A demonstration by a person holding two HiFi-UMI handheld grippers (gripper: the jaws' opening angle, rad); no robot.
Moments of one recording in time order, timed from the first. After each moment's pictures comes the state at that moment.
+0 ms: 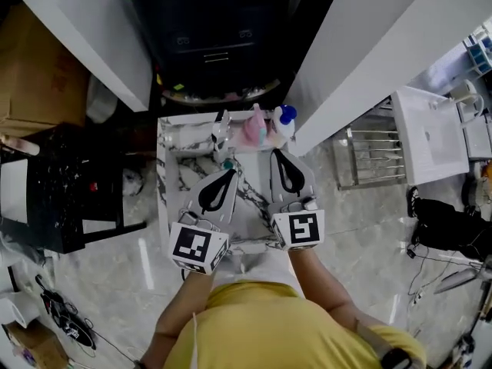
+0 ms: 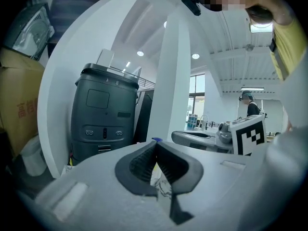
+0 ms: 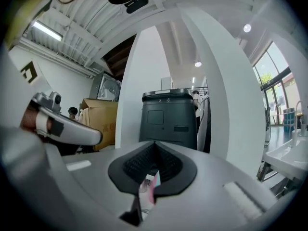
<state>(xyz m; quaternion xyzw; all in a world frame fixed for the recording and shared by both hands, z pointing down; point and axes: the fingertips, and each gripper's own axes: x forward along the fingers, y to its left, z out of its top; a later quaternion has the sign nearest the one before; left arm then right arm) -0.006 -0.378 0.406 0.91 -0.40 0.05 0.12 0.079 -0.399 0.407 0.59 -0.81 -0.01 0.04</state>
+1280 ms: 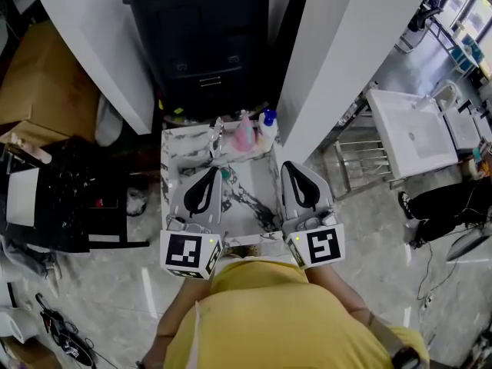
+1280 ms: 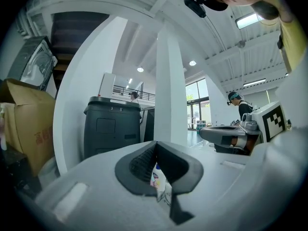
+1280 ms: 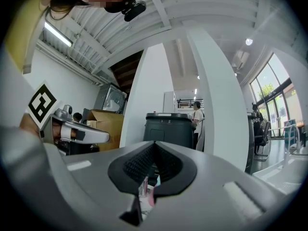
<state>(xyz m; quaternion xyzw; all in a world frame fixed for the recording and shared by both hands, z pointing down) -0.029 -0.317 0.307 0.89 -0.45 0.01 0.04 0.099 -0.292 0.290 0.58 -0.81 -0.07 0.02</state>
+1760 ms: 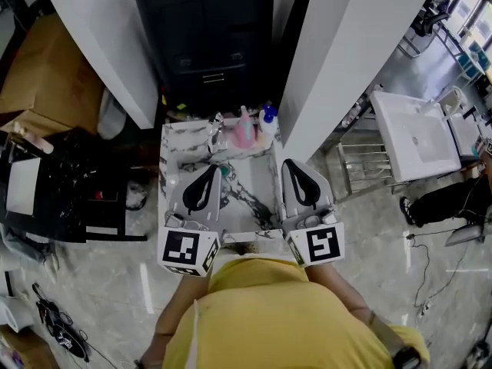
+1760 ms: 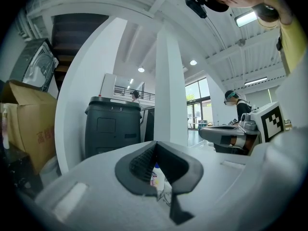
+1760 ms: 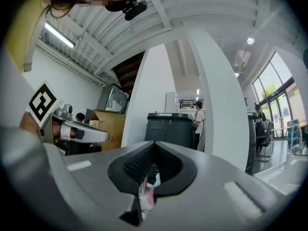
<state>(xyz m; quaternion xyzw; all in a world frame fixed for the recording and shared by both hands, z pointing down) -0.019 -0.307 0.314 0.89 -0.46 0.01 0.04 0.112 -0.285 0.297 0.57 -0.82 -0.08 0.02</state>
